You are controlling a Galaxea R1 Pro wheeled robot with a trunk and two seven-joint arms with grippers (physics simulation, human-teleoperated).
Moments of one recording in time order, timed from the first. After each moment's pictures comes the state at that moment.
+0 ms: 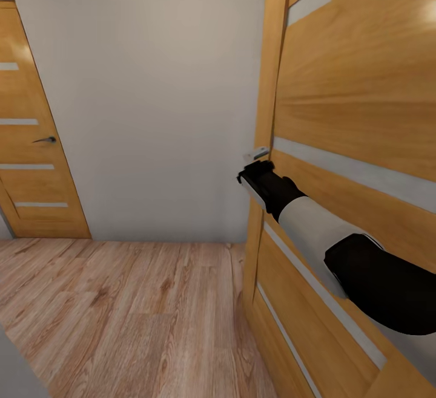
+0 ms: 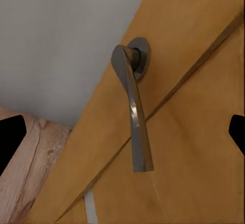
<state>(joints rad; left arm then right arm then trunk) 0.00 0.01 0.00 -0.07 0.00 -0.04 -0.01 -1.42 0.17 0.53 -0.42 -0.15 0.64 -0.34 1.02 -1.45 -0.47</state>
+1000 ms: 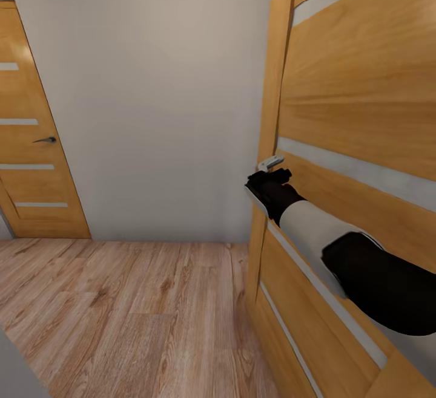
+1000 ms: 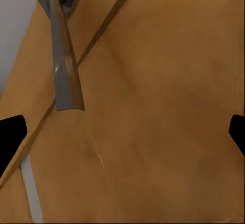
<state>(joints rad) 0.00 0.01 0.00 -0.07 0.00 -0.04 -0.01 -1.42 0.17 0.54 -0.28 -0.15 0.65 -0.57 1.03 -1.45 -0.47</state>
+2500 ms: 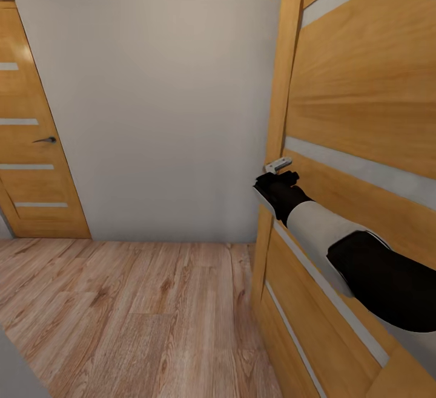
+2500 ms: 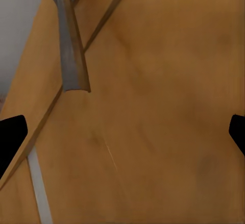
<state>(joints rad) 0.00 0.01 0.00 -0.07 0.00 -0.05 -0.01 -1.42 0.14 0.54 -0.25 -0.17 0.63 -0.56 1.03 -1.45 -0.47</state>
